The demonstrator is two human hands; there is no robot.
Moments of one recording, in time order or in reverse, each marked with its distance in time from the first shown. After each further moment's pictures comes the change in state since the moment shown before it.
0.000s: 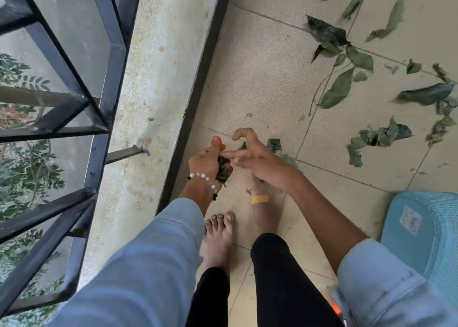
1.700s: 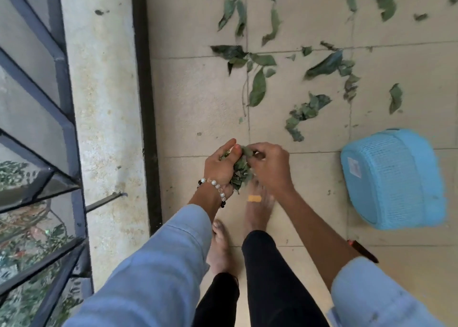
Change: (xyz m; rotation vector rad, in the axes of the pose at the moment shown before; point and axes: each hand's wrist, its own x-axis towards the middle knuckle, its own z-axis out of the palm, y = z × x) left_hand -0.079 -0.039 0.086 0.382 -0.385 0.087; right_hand -0.110 0.008 -0.022 0.019 1.029 0.083
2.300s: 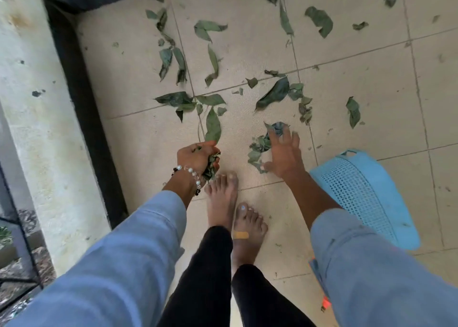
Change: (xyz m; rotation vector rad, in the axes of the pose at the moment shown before) left_hand 0.050 0.097 0.128 0.236 0.129 0.028; right_hand 0.137 0.094 -0.121 -0.673 -0.159 0.266
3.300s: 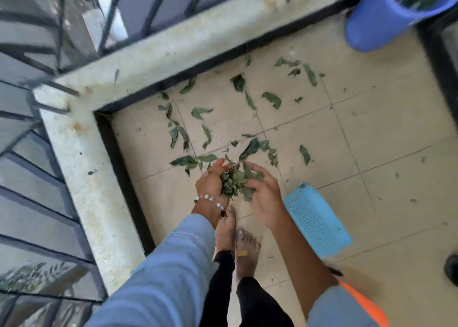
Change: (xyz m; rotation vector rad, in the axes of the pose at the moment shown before) left_hand -0.158 0.129 0.055 -0.285 -0.114 -0.088; right_hand -0.144 -0.091 -0.207 1.948 0.007 0.221
